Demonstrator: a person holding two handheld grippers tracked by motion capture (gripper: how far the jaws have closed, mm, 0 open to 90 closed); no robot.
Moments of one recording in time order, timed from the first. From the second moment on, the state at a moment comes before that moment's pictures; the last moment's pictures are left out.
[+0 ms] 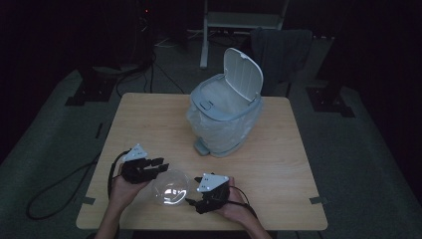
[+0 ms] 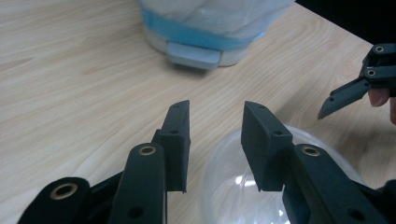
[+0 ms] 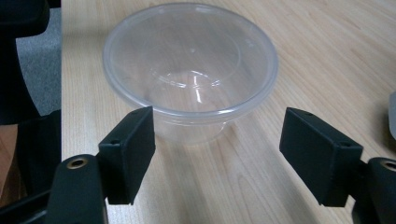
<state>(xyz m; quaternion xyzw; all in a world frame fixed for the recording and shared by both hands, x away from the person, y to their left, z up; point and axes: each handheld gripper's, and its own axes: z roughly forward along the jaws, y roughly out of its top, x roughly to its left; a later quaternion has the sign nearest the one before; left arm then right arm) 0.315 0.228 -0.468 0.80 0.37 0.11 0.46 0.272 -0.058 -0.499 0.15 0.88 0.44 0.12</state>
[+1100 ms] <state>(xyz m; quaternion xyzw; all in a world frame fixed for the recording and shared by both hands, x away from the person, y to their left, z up) 0.313 0.238 -0.496 0.80 0.38 0.02 0.47 0.290 -0.061 -0.498 0.19 0.87 0.42 0.16</state>
